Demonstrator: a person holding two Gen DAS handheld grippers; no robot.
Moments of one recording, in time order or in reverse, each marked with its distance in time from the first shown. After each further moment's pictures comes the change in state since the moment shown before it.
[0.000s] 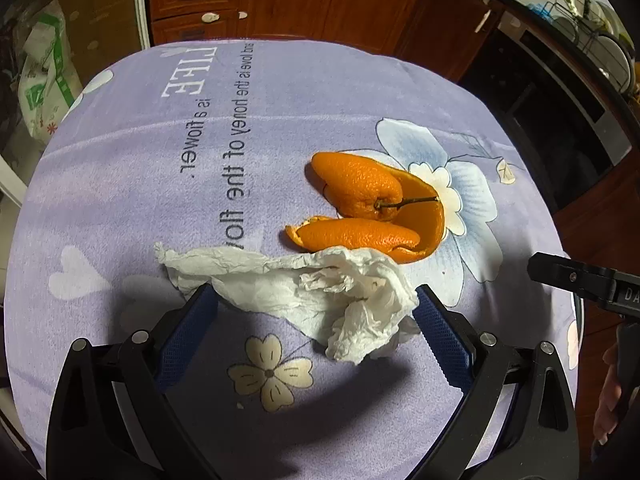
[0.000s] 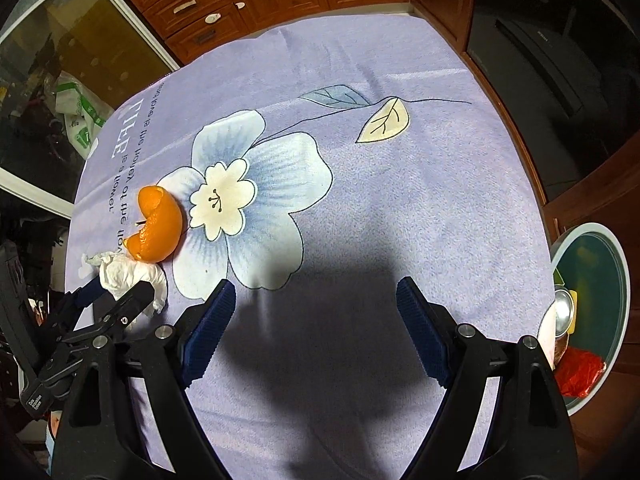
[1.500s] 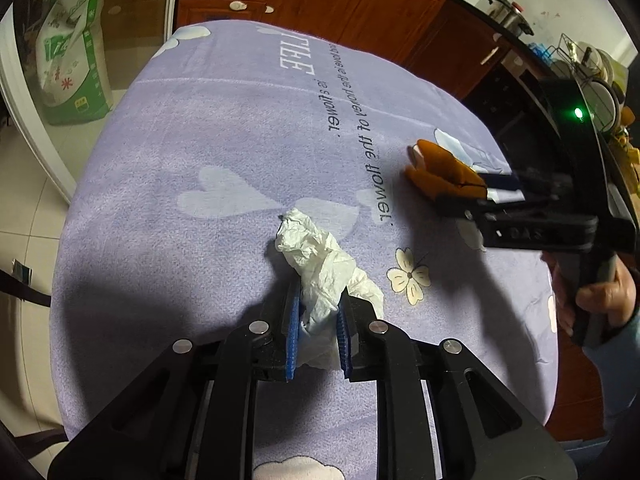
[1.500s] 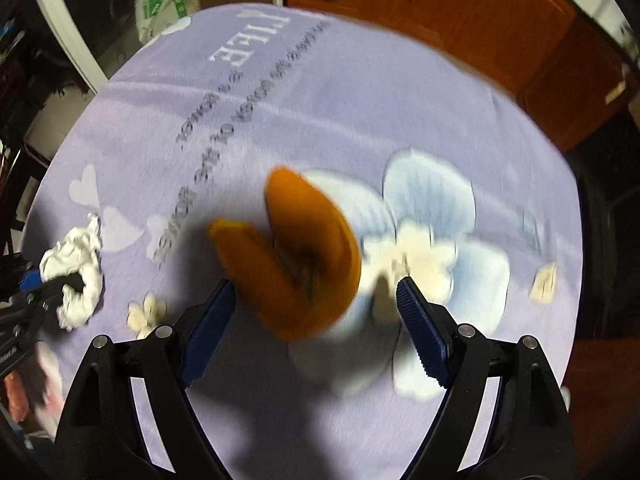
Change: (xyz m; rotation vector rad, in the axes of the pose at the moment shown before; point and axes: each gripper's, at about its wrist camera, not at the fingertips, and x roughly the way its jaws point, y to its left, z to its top) left arm -0.050 0.109 -0.045 -0.105 -0.010 -0.118; right arm 0.061 0.167 0.014 -0.596 0.006 -0.128
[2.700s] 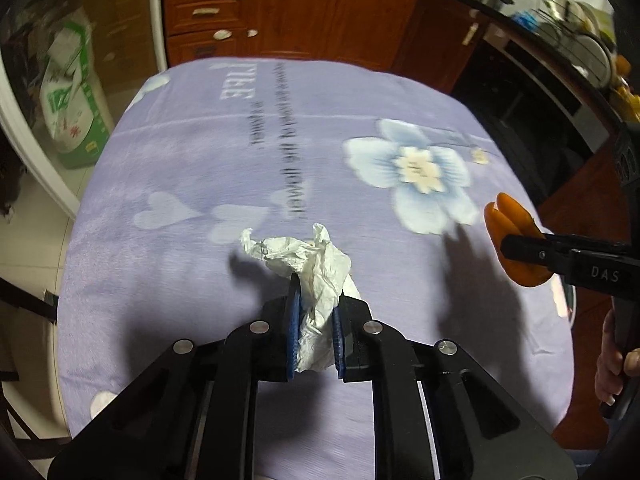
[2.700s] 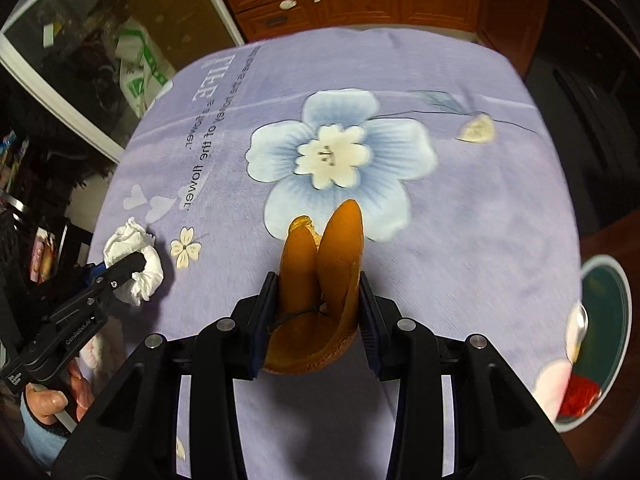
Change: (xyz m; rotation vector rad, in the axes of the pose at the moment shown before) left arm -0.022 -0.095 -0.017 0.142 -0.049 0.124; right arm -0.082 -0.071 -0.125 0.394 -0.078 0.195
